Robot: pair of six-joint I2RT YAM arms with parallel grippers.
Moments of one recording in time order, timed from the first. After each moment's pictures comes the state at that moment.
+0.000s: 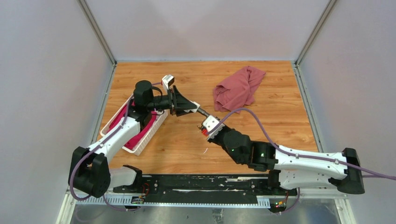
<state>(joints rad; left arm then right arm) -0.34 1.25 0.80 0.28 1.02 -1.28 1.37 1.02 0.81 -0.06 0.77 -0.38</state>
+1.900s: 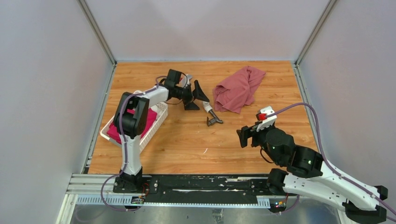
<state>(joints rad) -0.35 2.06 1.33 -0.07 0.87 -0.84 1.09 0.53 0.76 -0.59 0.61 0.23</state>
